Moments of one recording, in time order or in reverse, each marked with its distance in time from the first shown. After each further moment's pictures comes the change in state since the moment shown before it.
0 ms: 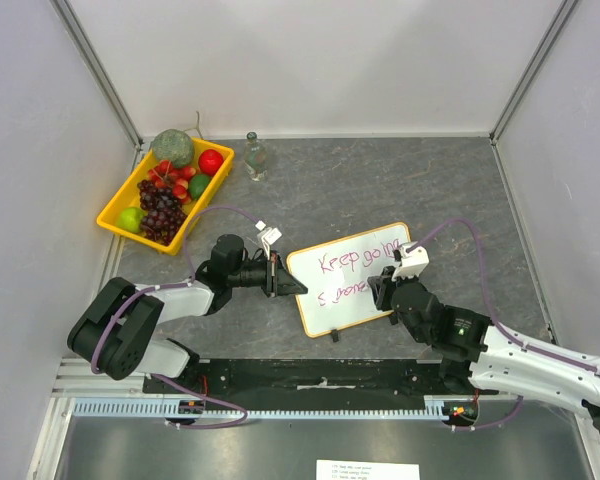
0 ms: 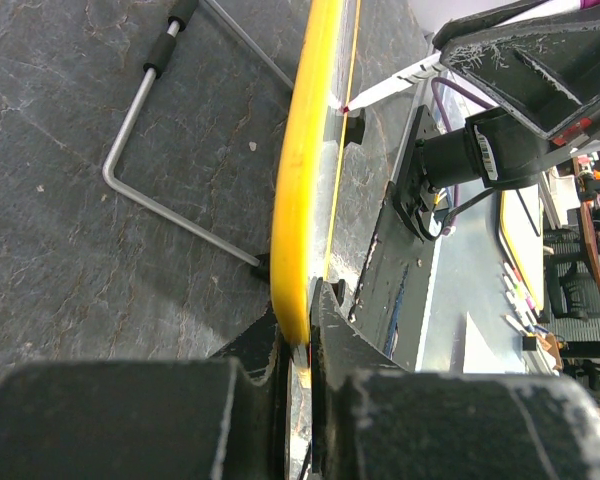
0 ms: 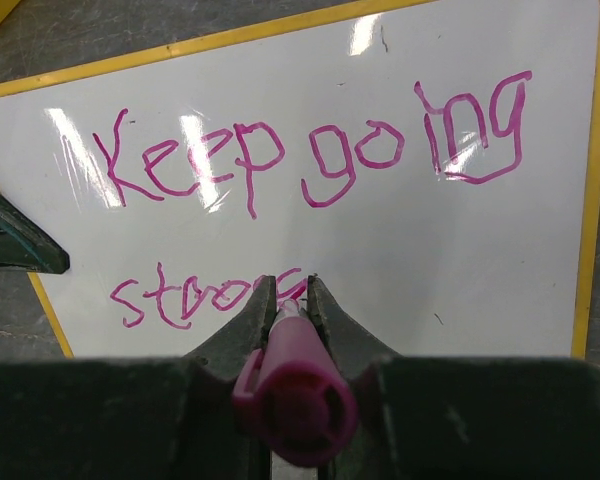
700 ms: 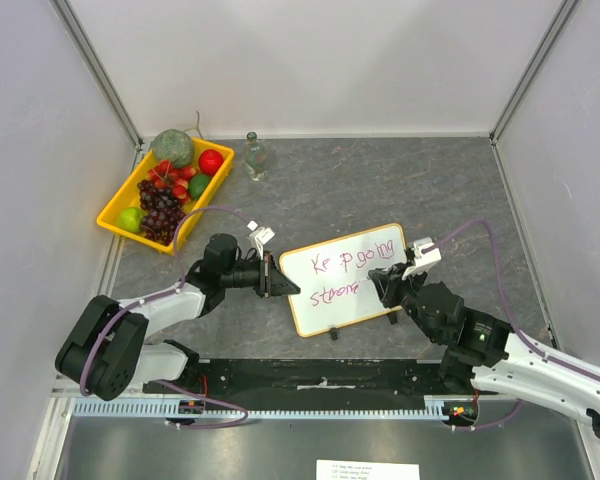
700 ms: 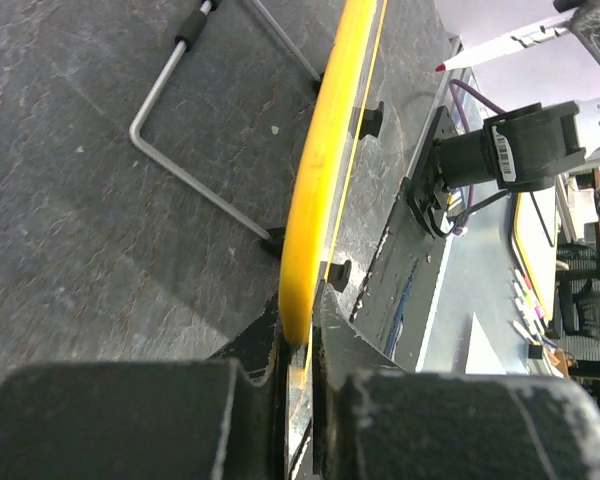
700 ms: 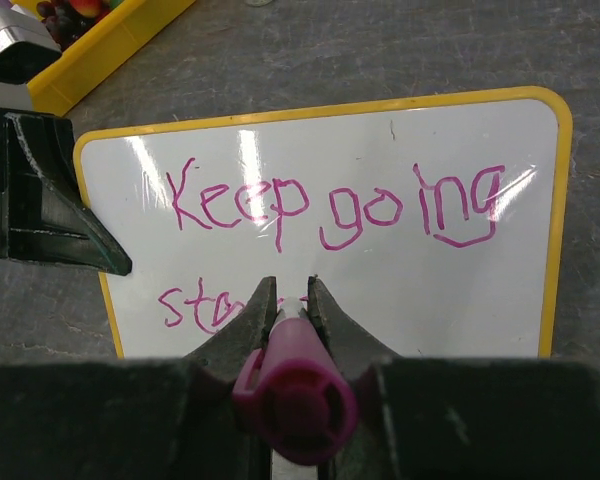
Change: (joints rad) left arm 0.036 -0.111 0.003 -0.171 -0.033 0.040; right arm -0.001 -0.158 0.034 0.010 -0.078 -0.117
